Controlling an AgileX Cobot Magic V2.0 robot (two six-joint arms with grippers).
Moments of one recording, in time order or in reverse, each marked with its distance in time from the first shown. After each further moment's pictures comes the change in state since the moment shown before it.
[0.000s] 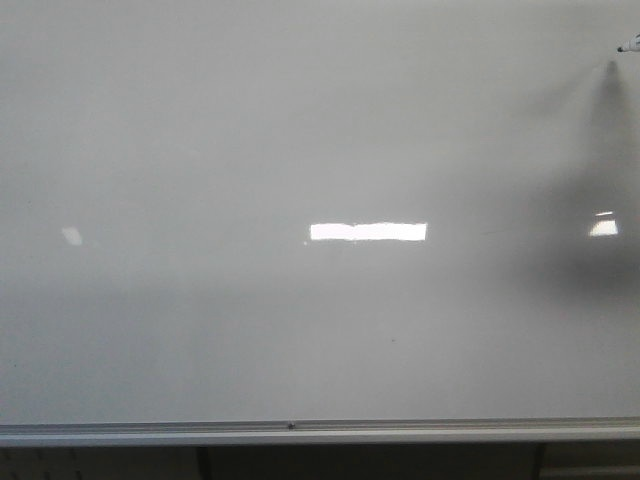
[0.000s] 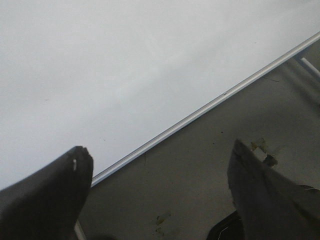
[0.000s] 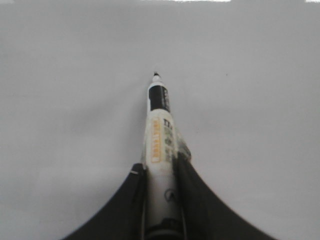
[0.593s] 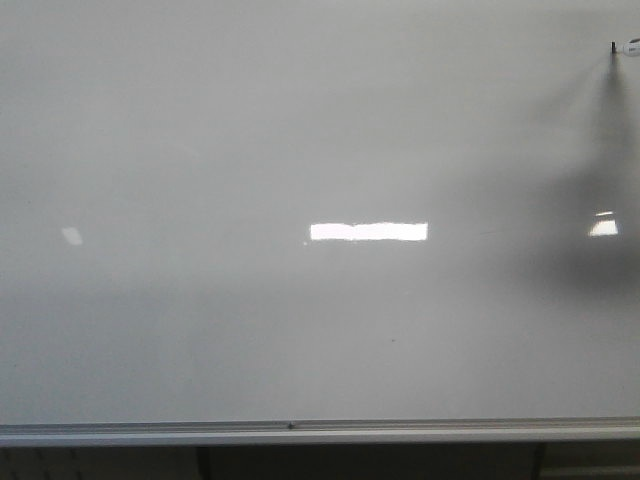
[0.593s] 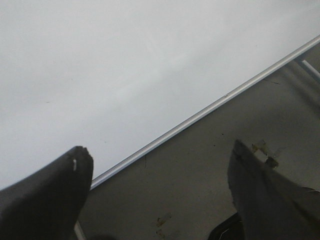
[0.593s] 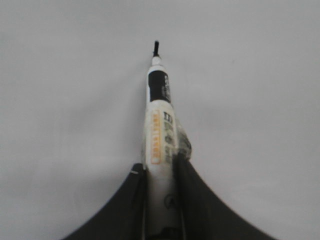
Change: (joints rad) left arm 0.000 0.000 0.000 0.000 -0.005 0.000; right arm 0.000 0.043 -0.001 0.000 0.042 0.000
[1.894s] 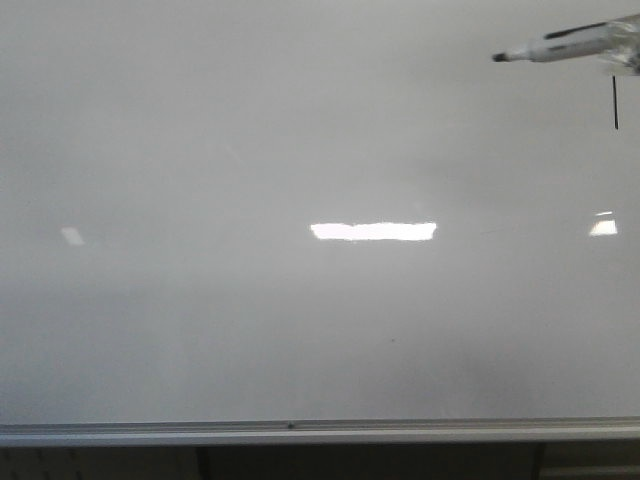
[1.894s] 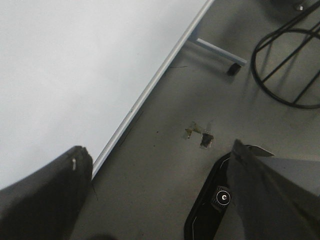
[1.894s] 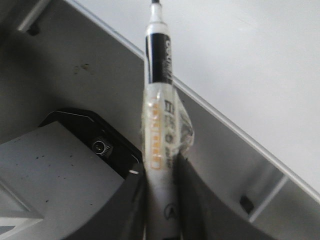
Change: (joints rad) left arm -0.181 0.167 -0.060 -0.294 0.038 0.381; right arm 0.213 -0.131 -0.316 0.270 1.059 -0.533
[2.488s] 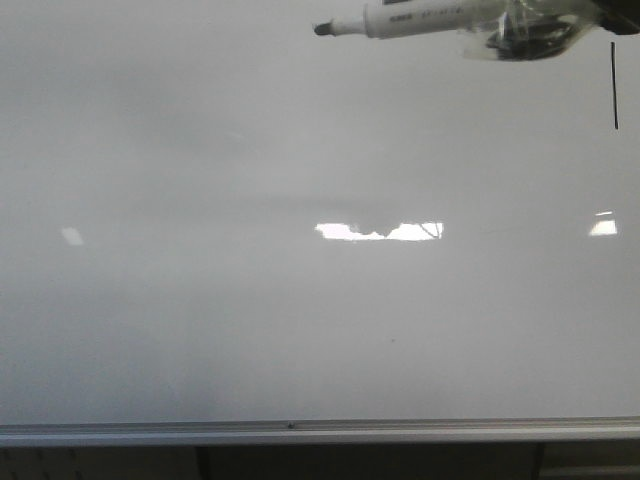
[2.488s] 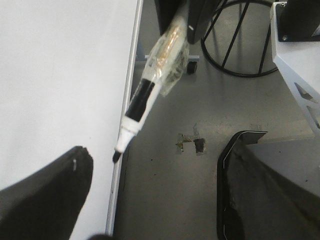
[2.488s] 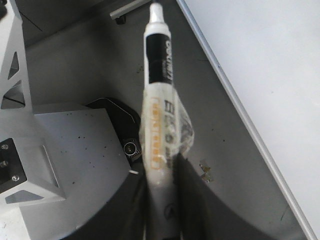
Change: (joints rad) left arm -0.353 0.358 -0.330 0.048 -0.032 0.114; right arm 0.224 0.000 0.000 0.098 0.000 -0.127
